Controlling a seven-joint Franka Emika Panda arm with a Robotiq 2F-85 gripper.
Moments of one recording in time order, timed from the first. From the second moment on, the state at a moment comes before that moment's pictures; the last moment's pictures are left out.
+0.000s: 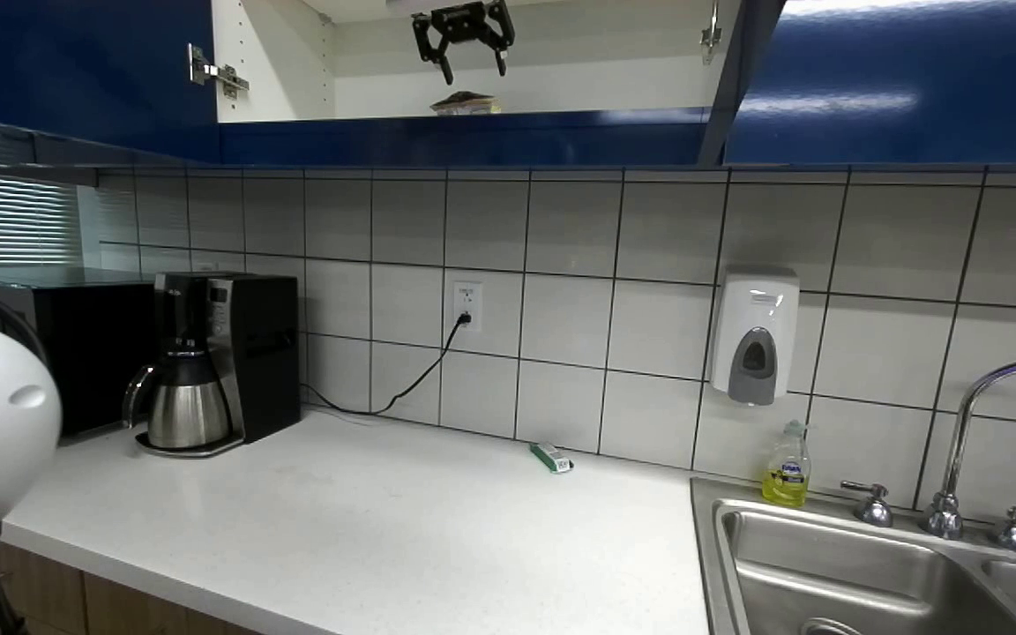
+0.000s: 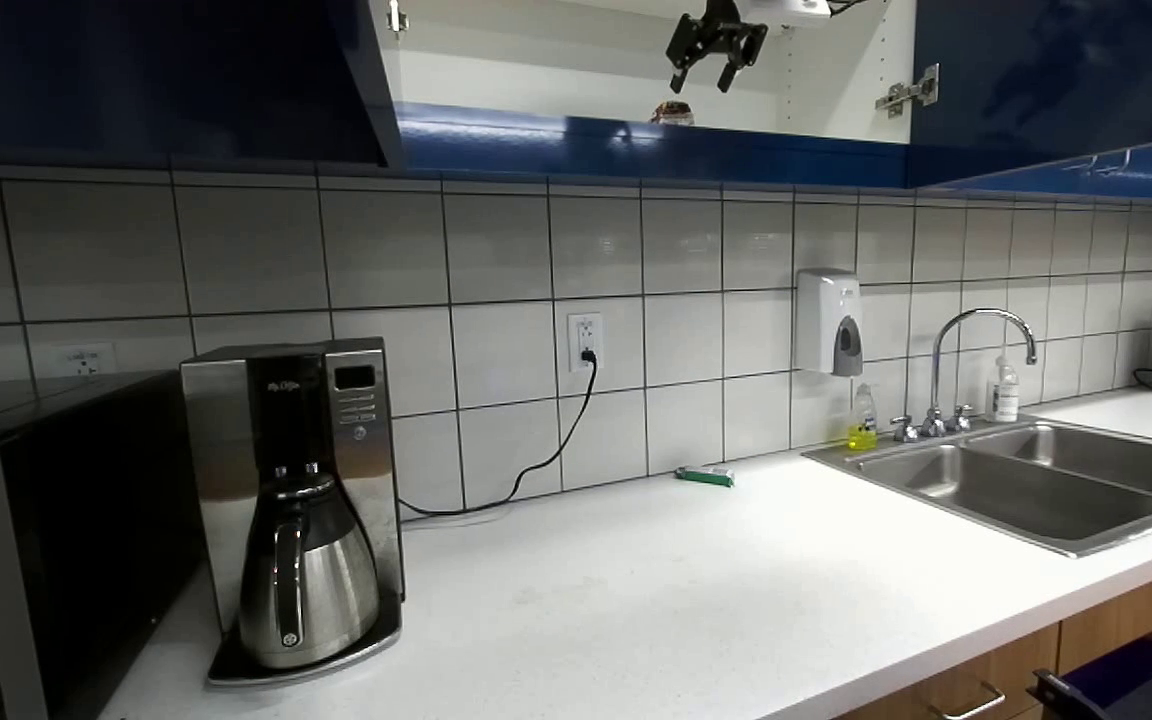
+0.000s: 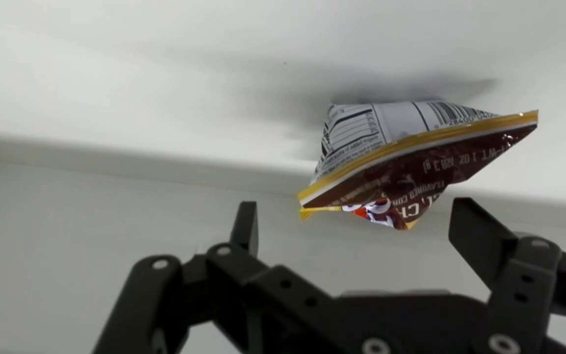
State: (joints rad) arm 0.06 -0.05 -0.14 -1.44 -0.02 2.27 -0.22
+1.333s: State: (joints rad) arm 0.06 -0.50 -0.10 -1.89 -0.05 1.88 -0.28
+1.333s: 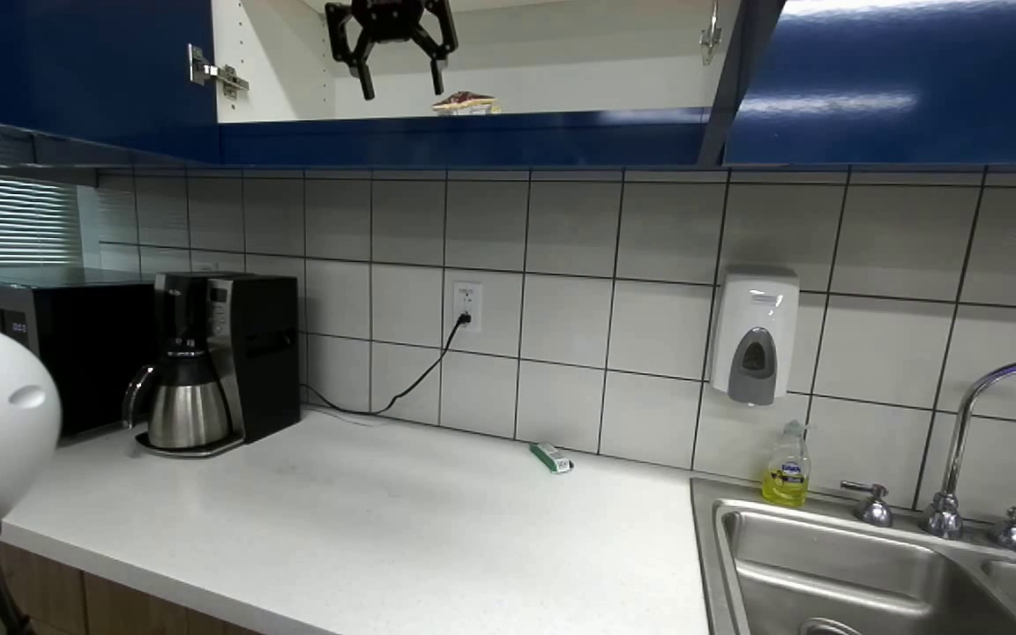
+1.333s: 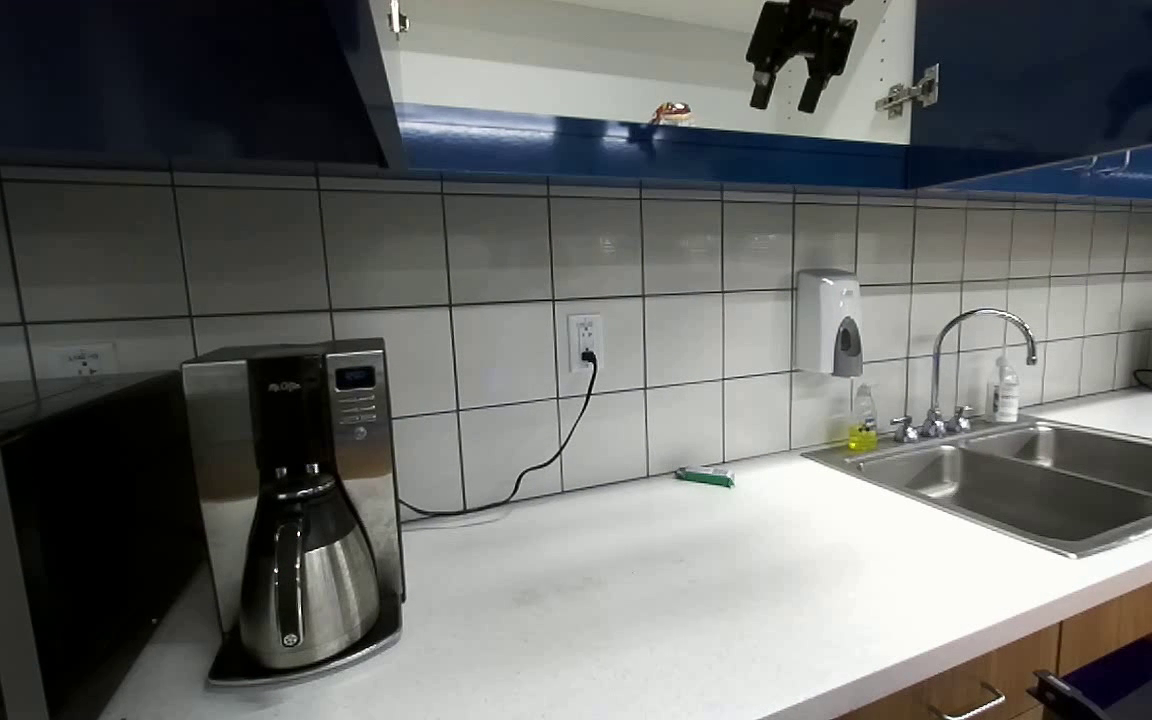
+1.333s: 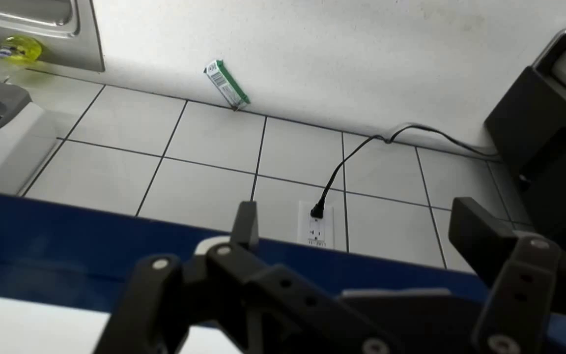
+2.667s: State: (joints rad) arm 0.05 -0.78 -0.11 -2.54 -0.11 2.10 -0.30
